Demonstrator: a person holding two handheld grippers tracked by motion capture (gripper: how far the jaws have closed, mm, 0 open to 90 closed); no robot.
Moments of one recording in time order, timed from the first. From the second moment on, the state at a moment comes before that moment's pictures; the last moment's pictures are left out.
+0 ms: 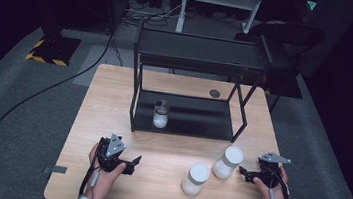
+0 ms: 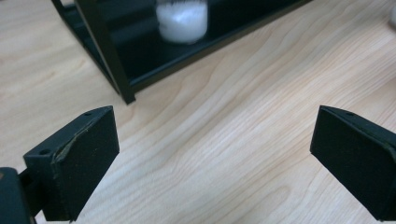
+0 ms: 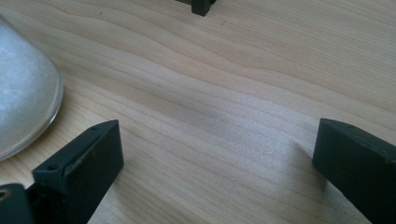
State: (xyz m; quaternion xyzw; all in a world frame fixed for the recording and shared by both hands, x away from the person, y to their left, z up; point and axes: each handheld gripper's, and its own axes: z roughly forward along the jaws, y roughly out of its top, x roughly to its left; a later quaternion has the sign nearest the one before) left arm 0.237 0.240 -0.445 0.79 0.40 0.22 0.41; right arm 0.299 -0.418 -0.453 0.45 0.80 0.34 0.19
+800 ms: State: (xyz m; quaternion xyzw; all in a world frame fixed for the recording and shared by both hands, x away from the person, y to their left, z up) left arm 0.250 0.225 -0.453 0.82 0.42 0.20 0.33; right arm 0.299 -0.415 -0.453 0.45 0.80 0.34 0.19
